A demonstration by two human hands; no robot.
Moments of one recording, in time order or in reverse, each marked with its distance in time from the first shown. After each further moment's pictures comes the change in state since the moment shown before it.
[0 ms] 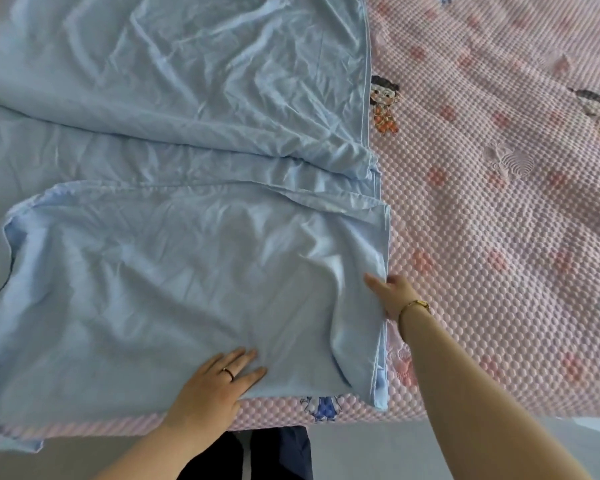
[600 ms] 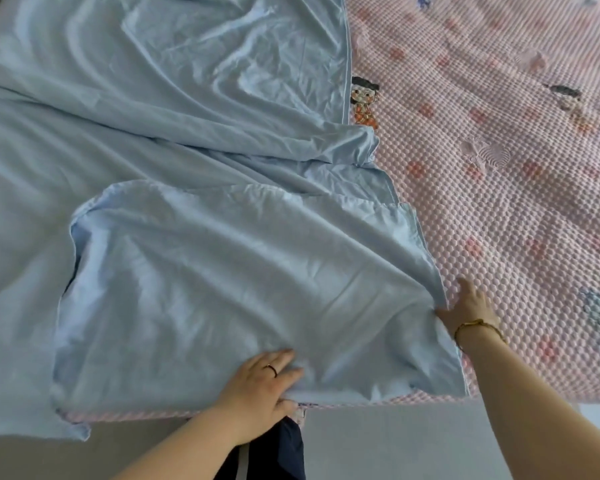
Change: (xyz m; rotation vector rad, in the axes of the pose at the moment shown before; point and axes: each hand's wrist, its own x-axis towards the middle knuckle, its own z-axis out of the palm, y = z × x) left_hand 0.033 0.073 -0.001 0.050 -0.322 -0.026; right_hand -0.027 0.049 -0.105 -0.555 0.254 -0.016
